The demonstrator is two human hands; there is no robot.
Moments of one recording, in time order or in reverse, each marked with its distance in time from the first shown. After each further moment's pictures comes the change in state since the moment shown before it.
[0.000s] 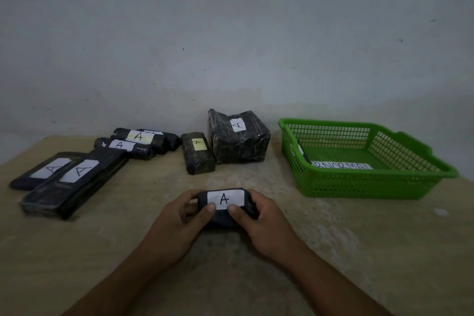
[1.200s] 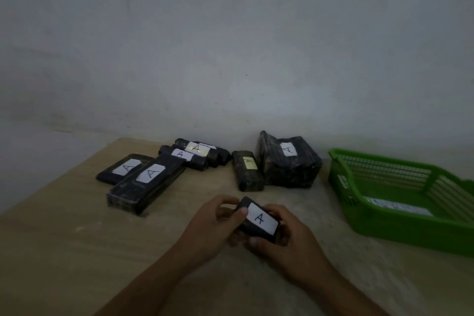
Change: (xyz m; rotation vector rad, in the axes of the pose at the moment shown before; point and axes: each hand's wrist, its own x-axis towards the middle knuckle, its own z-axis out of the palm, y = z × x) left_hand -0.005 0.008 -0.046 0.028 0.105 -0.145; right_hand 0.004 -0.038 0.028 -0.282 -0.140 -0.011
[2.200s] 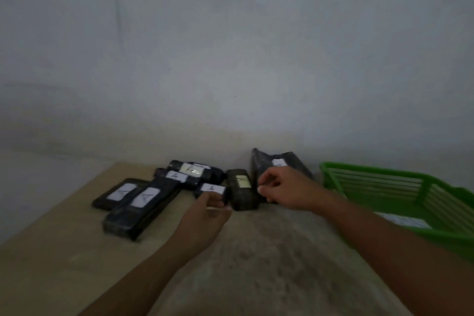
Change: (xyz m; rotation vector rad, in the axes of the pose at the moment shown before) left_hand 0.029 0.027 -0.012 0.135 0.163 0.009; right_hand 0.091 -0.060 -0.072 -0.345 -0.048 -0.009
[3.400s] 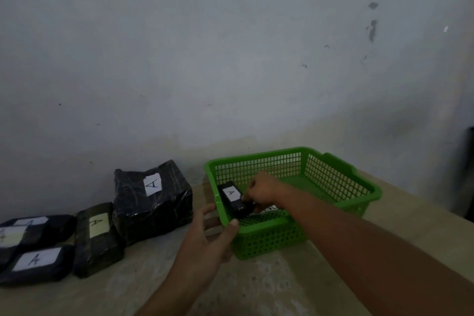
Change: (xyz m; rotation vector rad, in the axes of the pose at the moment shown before) left_hand 0.034 0.074 0.229 -0.354 -0.467 0.024; right_hand 0.009 0.230 -0.087 0.182 0.084 0.629
